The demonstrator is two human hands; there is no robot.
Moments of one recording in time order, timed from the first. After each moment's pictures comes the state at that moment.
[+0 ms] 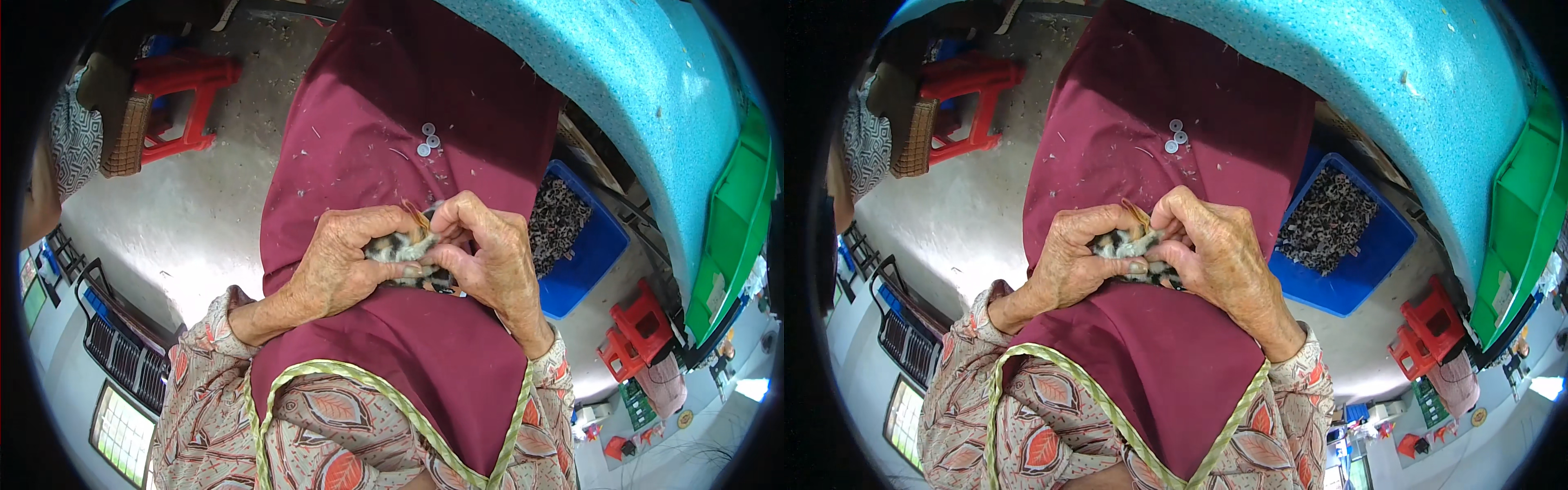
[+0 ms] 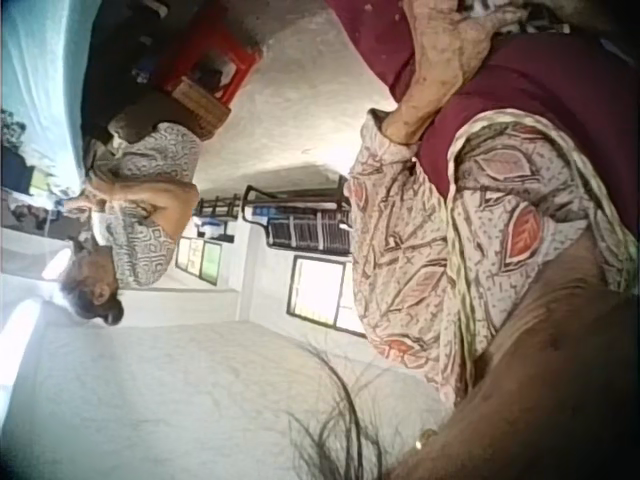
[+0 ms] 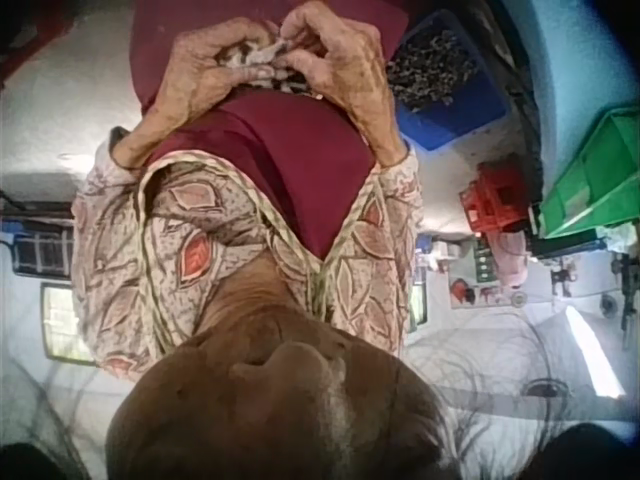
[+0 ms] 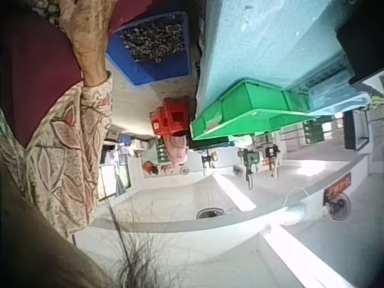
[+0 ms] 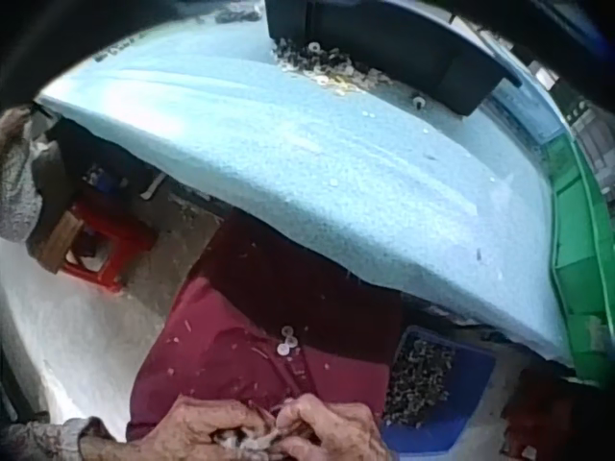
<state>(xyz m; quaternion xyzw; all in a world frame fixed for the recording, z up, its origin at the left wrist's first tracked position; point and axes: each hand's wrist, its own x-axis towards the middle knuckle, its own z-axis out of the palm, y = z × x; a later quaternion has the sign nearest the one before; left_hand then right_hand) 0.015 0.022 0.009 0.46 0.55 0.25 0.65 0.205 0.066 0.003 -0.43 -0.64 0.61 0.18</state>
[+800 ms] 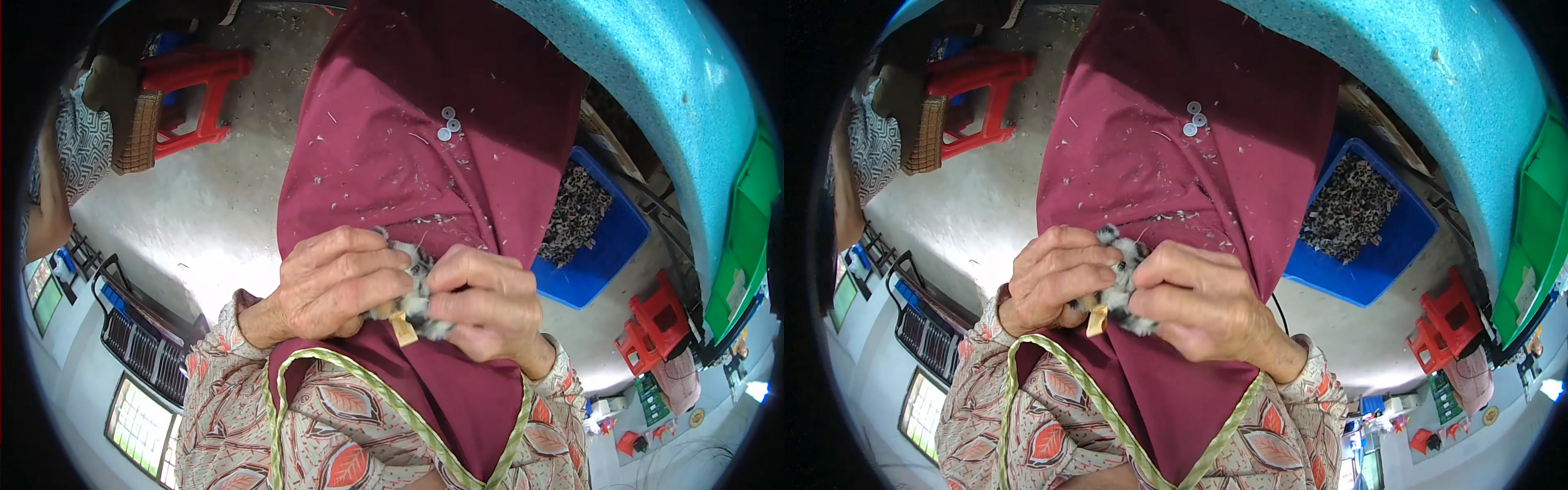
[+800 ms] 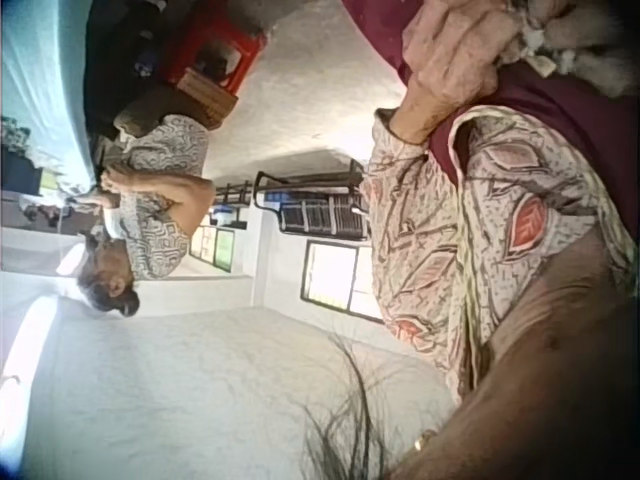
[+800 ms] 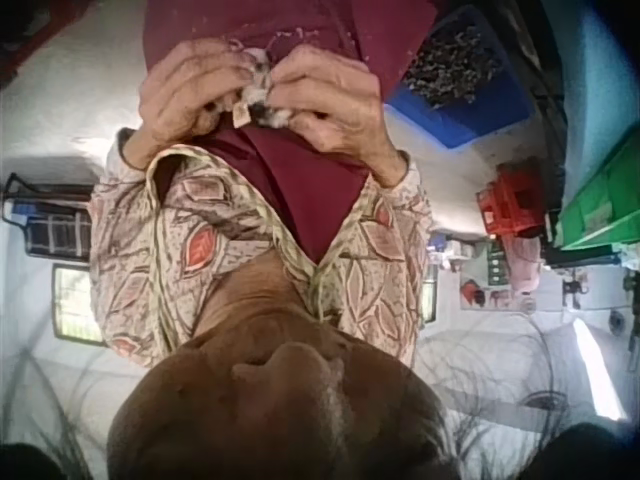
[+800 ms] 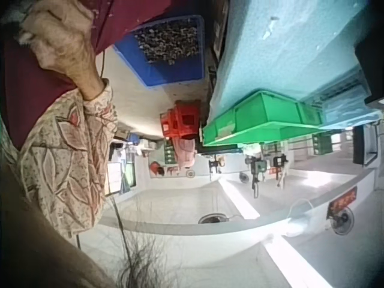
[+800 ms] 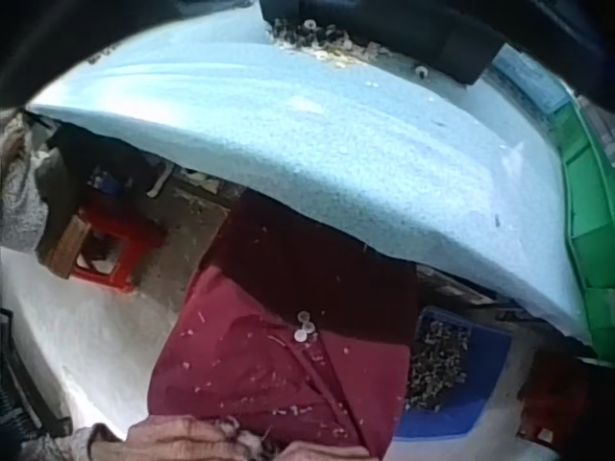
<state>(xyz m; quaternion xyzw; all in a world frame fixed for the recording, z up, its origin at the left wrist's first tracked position) -0.010 0.000 0.015 0.76 0.42 0.39 0.31 0.200 0.028 0.010 -0.27 -0.65 0.62 0.34</state>
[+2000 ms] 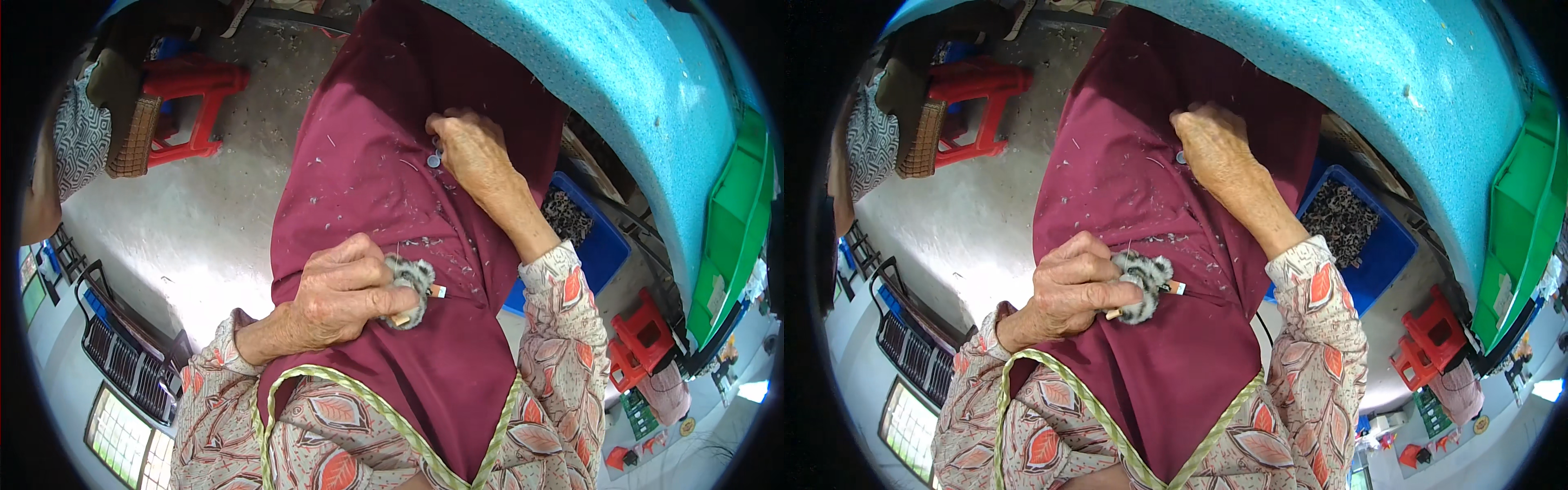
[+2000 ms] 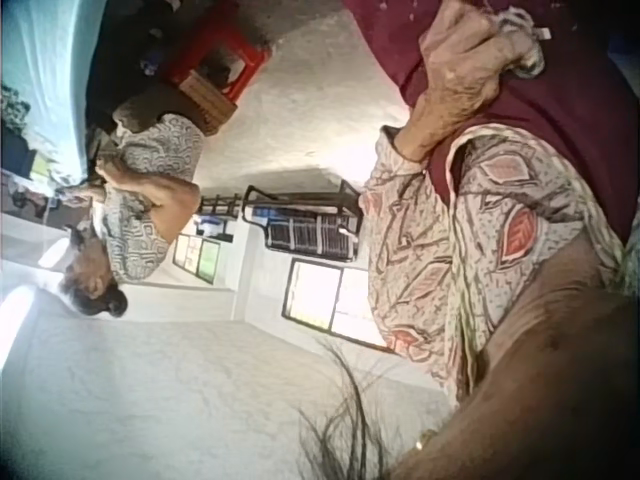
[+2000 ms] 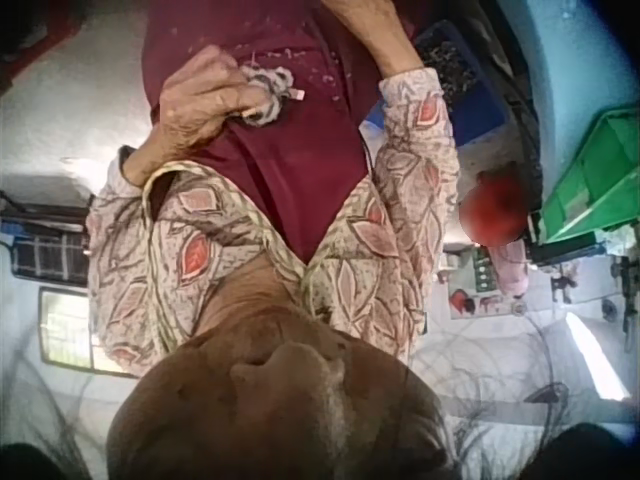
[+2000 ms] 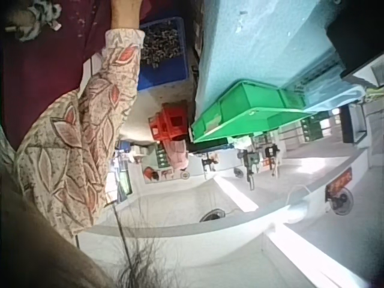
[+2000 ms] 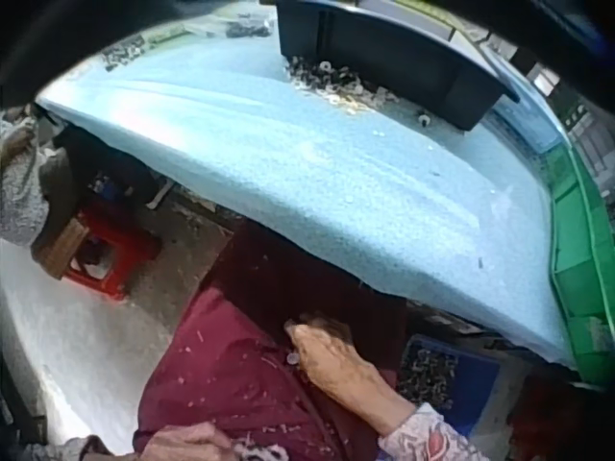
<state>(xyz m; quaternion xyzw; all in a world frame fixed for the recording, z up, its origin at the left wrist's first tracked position) -0.002 -0.008 0.007 0.71 0.45 0.38 0.39 0.168 0.134 -0.098 -0.42 -0.87 0.26 0.00</state>
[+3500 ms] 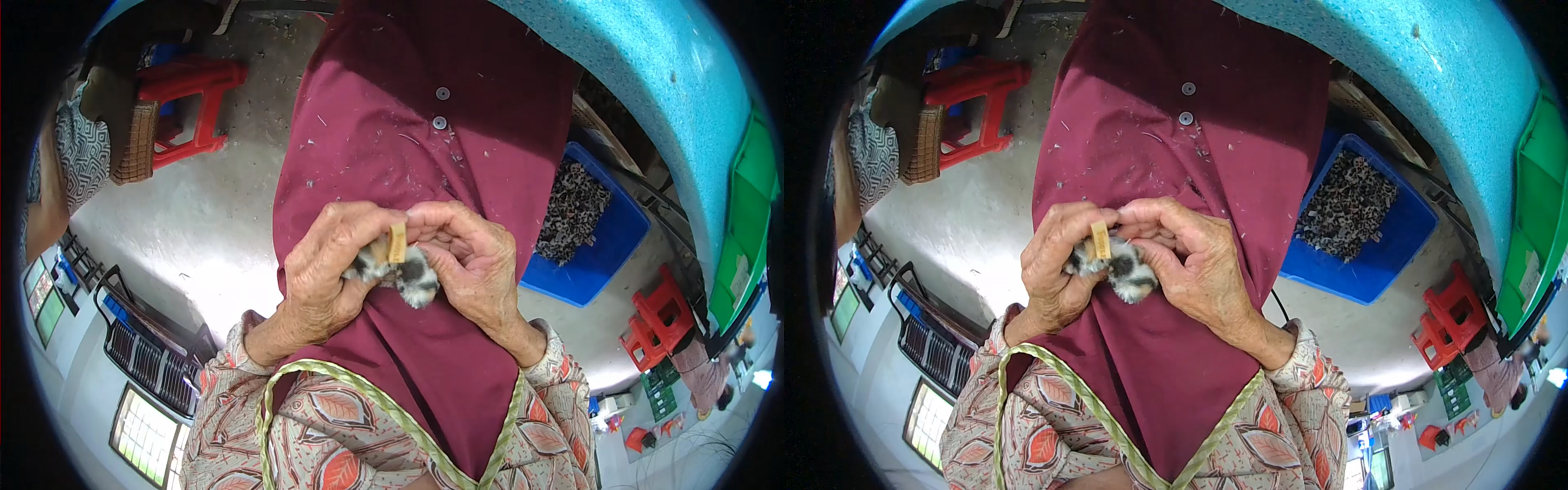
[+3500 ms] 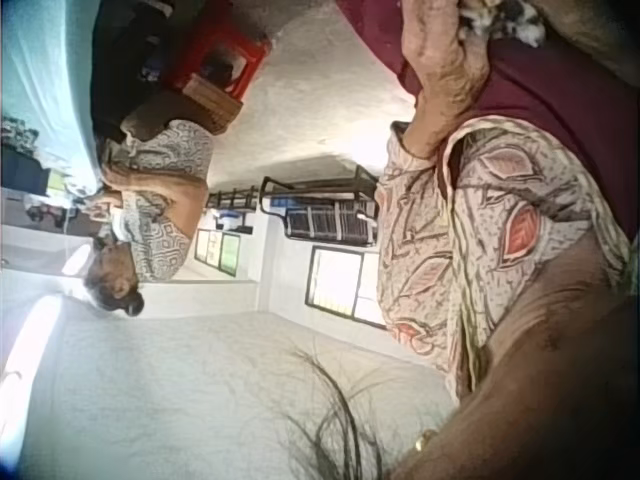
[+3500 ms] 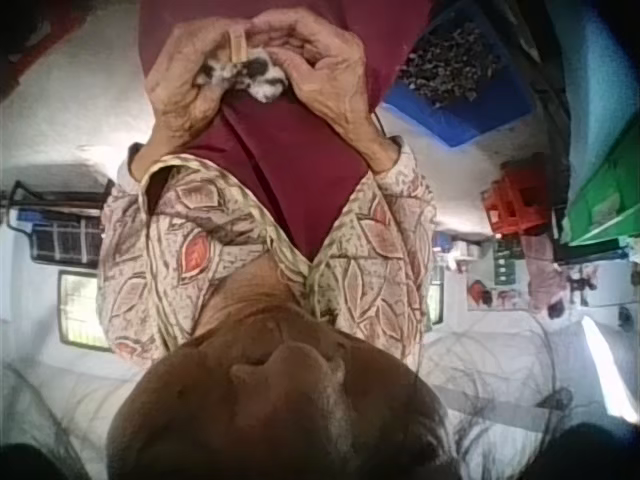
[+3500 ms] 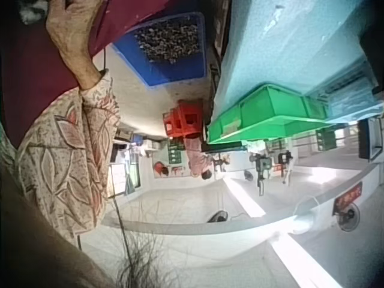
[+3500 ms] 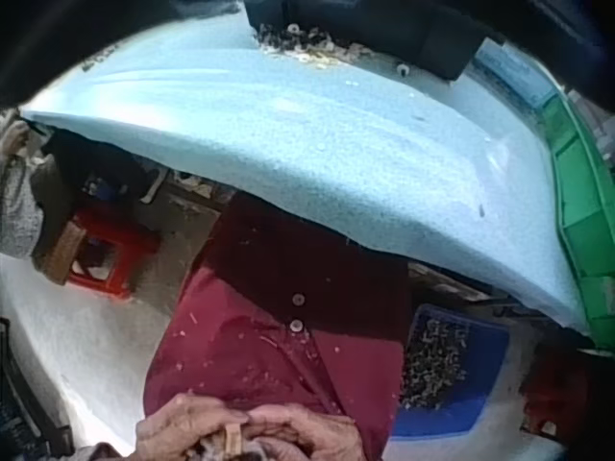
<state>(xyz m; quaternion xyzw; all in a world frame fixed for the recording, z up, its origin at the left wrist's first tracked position) 0.005 -0.007 0.014 0.65 0.57 0.34 0.37 0.180 0.020 -0.004 -0.42 -0.39 0.76 0.31</state>
